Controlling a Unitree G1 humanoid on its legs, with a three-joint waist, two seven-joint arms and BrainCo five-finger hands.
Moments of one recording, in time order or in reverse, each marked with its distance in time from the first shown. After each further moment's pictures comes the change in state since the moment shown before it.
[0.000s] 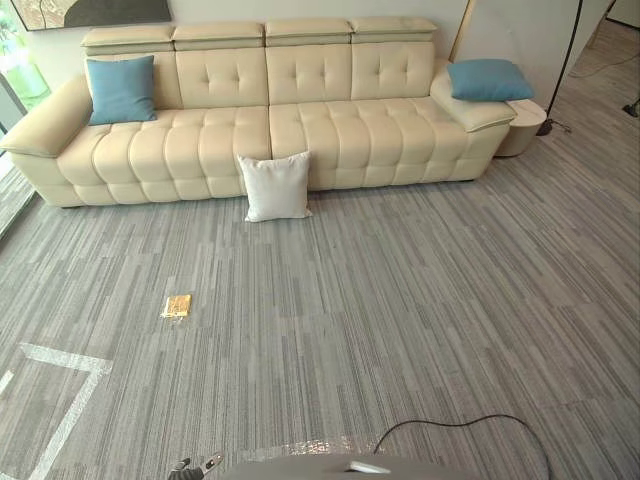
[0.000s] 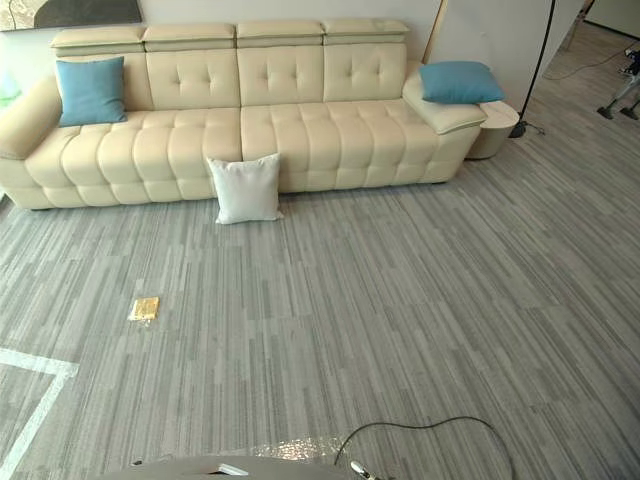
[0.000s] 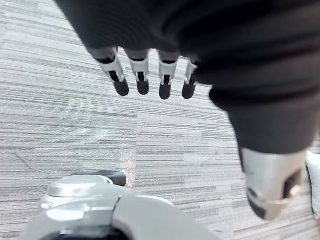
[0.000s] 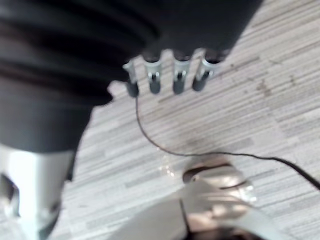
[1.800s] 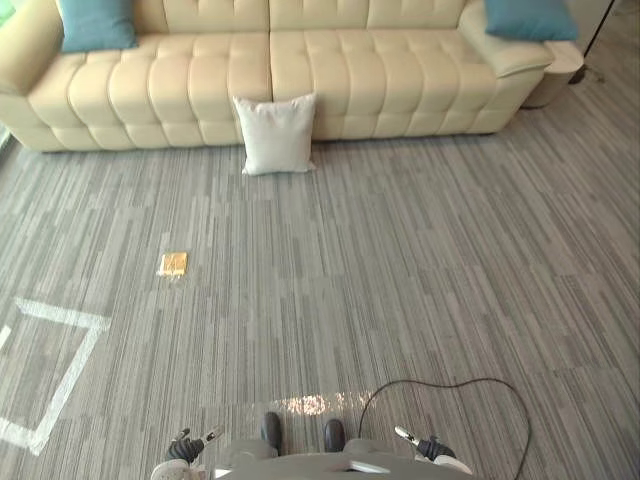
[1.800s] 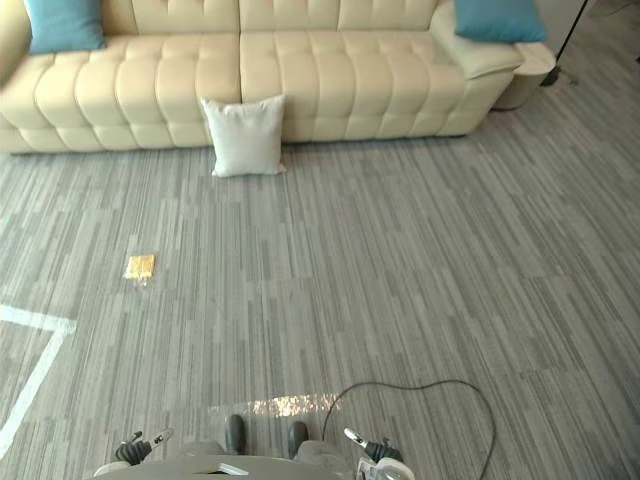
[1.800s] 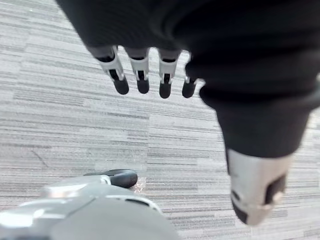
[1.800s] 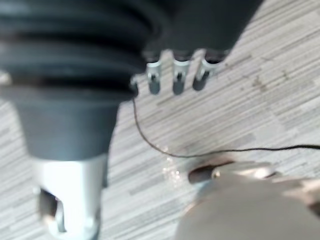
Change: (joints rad) left arm -0.089 0.005 0.042 -0.009 0.009 -0.007 0.001; right arm -0.104 0.040 -0.106 -0.032 0.024 0.002 0.000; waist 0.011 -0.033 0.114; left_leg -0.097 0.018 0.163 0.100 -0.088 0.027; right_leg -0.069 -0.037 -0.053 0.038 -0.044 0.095
